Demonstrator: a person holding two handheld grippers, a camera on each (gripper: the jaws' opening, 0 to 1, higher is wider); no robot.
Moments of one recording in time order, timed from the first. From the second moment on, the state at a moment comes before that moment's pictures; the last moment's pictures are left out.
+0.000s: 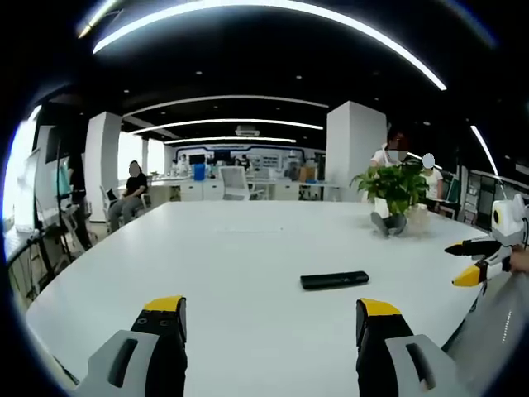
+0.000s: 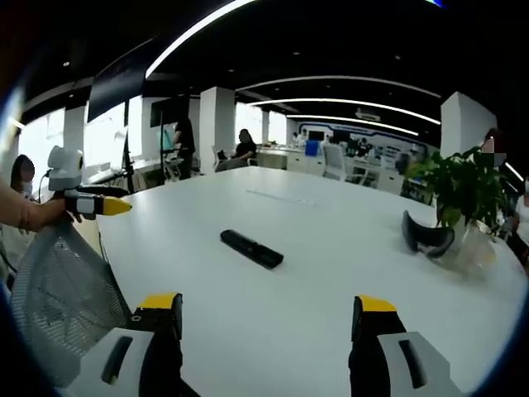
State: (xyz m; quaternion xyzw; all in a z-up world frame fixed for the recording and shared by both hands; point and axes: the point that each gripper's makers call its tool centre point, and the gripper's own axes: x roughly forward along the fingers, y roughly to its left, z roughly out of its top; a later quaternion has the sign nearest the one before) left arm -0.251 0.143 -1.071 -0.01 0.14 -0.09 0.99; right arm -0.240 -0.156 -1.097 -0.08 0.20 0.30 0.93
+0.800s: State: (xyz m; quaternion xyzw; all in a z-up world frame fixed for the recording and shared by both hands) left arm -0.251 0.138 -1.079 0.01 0.16 -0.10 0.98; right arm -0.237 -0.171 -1.110 -0.11 0.23 0.27 0.93
